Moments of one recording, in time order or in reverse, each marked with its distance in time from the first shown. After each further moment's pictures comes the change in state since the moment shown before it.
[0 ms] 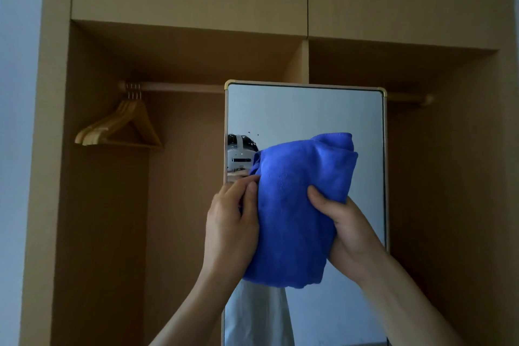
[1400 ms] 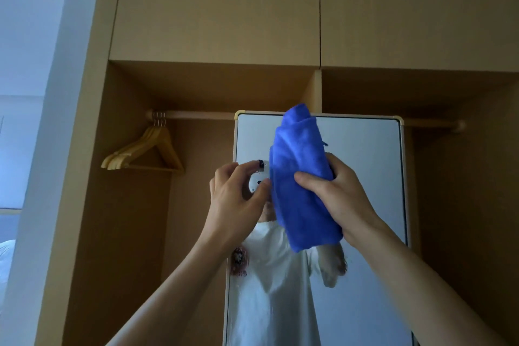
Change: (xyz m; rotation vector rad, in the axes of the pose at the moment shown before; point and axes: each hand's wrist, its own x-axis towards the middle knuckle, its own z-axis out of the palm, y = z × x) left_hand 0.059 0.013 0.004 0.164 -0.064 -0.009; right_hand 0.070 -0.043 -0.001 -0.658 0.104 -0.241
